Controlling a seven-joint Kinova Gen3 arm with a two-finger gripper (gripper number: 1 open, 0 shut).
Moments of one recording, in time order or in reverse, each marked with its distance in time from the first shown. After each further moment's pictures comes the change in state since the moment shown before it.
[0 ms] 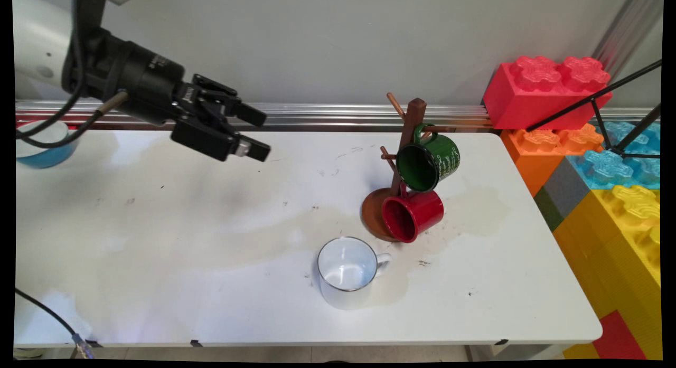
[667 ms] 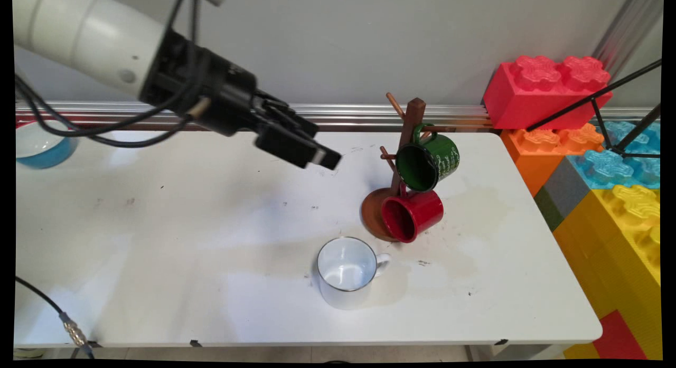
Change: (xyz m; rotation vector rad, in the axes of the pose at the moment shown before) arm 0.049 0.041 0.066 0.053 -0.046 -0.127
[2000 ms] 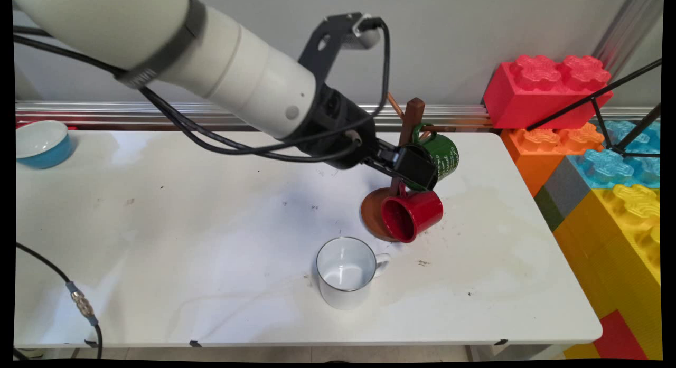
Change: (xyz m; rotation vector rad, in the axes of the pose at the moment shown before) arm 0.042 0.049 0.121 0.103 -0.056 -0.286
